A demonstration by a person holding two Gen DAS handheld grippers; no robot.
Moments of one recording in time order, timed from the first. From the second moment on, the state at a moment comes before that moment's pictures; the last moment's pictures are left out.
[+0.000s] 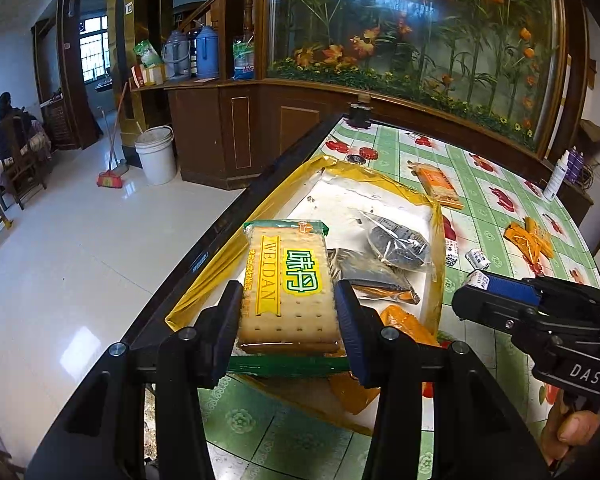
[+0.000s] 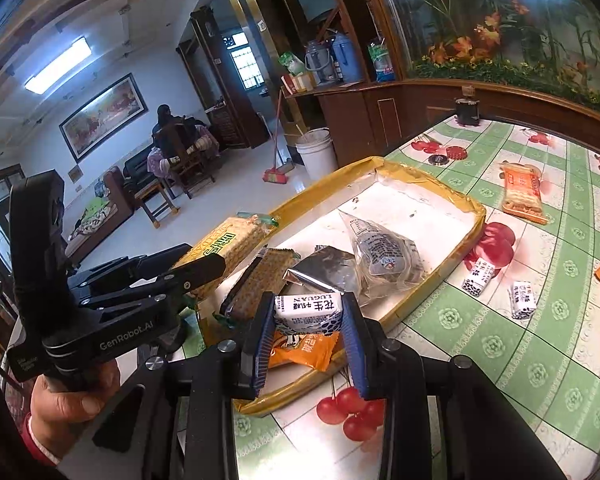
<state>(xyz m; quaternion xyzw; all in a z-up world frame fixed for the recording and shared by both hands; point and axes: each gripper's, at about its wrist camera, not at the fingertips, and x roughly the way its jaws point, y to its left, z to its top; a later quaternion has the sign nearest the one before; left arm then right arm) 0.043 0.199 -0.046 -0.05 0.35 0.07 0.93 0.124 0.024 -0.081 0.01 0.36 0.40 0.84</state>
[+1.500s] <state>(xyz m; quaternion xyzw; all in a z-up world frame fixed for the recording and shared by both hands) 0.039 0.191 -0.046 -0.03 0.36 0.11 0.92 0.132 -0.007 -0.095 0.07 0.38 0.36 0.85</state>
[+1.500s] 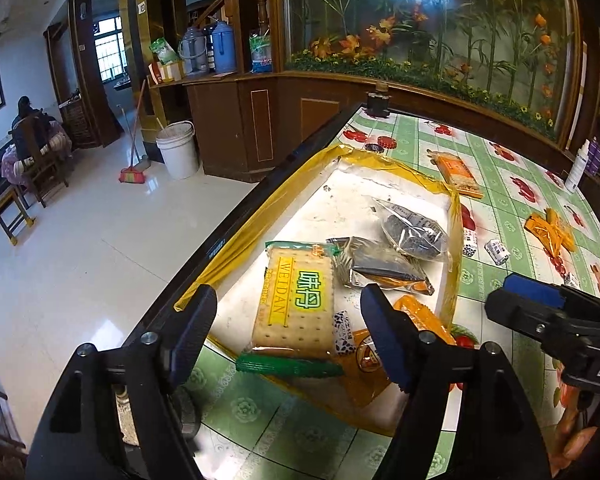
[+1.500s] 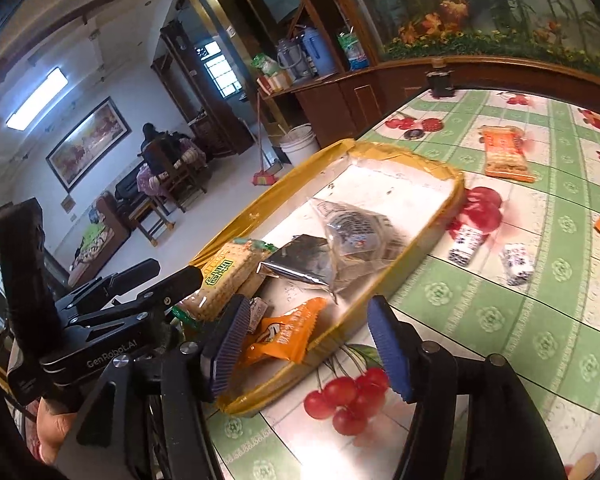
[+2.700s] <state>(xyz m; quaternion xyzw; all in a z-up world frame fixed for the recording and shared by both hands) 0.034 0.035 -0.055 0.05 0.40 -0.03 0.91 0.052 -0.248 -0.114 0.07 0.35 0.17 0.92</state>
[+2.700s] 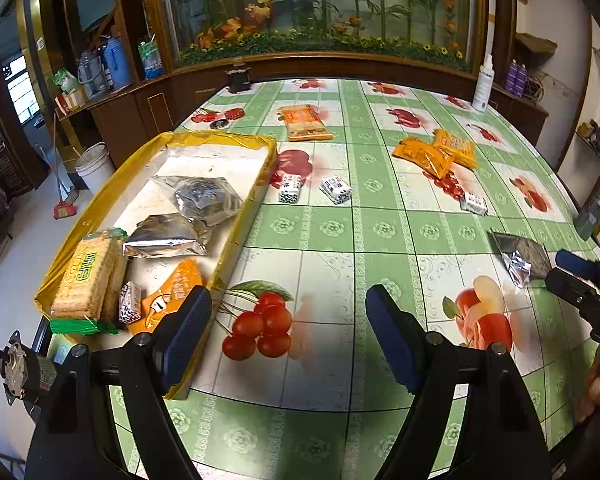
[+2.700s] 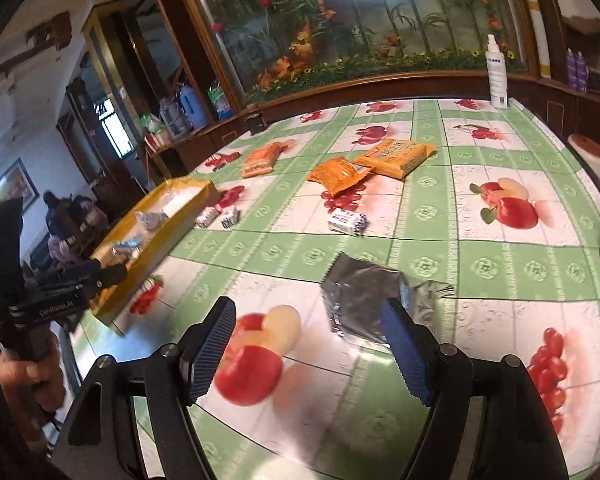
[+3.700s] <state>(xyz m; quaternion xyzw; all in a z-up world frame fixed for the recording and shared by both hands) 0.202 -0.035 -0.110 -0.01 0.48 0.00 0.88 0.106 -0.254 -0.147 -0.06 0.44 0.21 0.87</state>
